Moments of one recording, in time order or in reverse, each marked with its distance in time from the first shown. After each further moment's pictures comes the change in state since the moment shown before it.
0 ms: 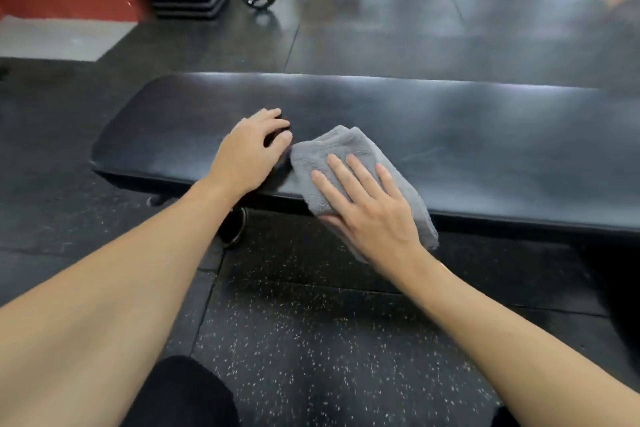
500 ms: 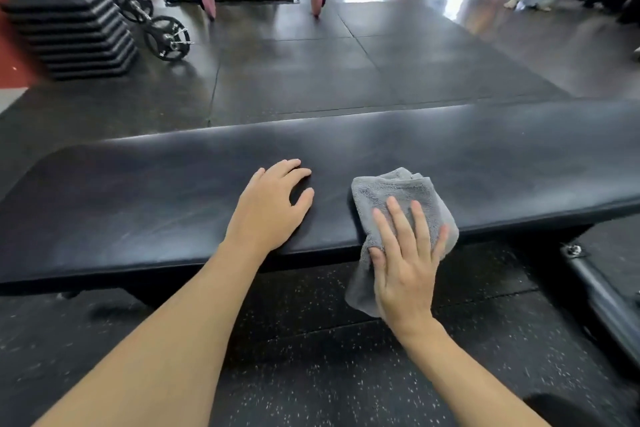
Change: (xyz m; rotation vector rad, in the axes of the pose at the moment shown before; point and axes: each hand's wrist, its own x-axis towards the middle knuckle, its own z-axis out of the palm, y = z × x) left_hand 0.017 0.080 0.076 0.120 -0.091 0.278; right_hand -0.088 0.036 0.009 0.079 0.254 0.695
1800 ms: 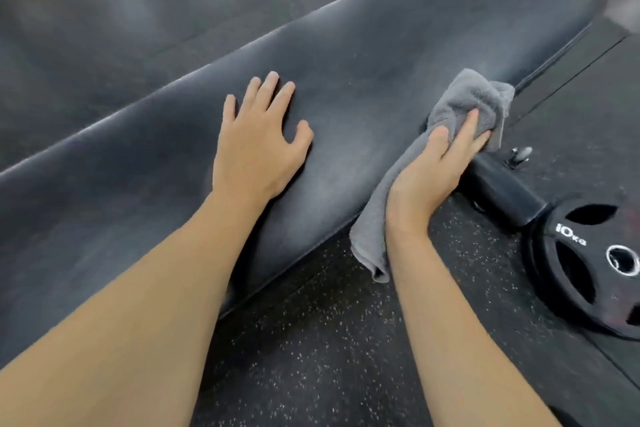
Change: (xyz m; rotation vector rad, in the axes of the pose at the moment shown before) left_hand 0.153 0.219 0.139 0.075 -0.225 0.288; right_hand 0.105 0.199 -0.054 0.500 0.574 1.368
